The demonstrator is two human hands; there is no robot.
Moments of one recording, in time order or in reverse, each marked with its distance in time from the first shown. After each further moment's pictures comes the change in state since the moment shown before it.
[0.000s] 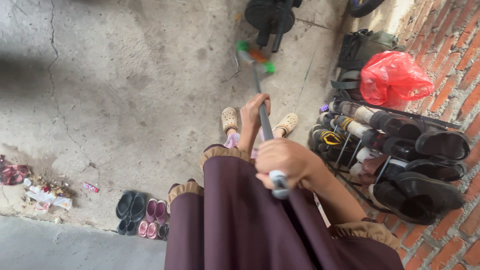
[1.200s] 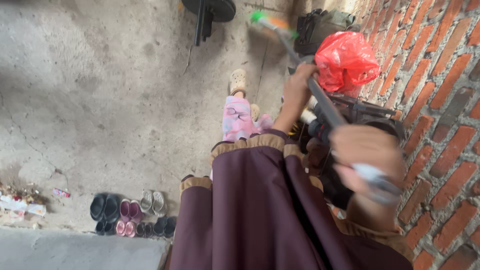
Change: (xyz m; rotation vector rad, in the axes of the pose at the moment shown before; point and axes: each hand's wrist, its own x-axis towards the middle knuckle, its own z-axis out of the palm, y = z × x) left_hand -0.015 0.212 0.348 -0.253 -0.061 0.111; right_hand -0.270 -0.102 -0.206 0.025 0.789 0.253
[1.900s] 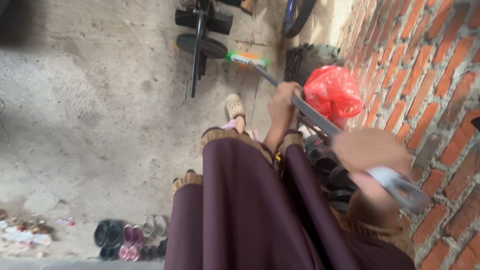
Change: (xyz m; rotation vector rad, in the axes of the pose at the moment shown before) left_hand 0.133 0.015 -0.008 0.162 -0.052 -0.220; right_hand 0.138 0.037 -0.072 0.009 -0.197 0.021
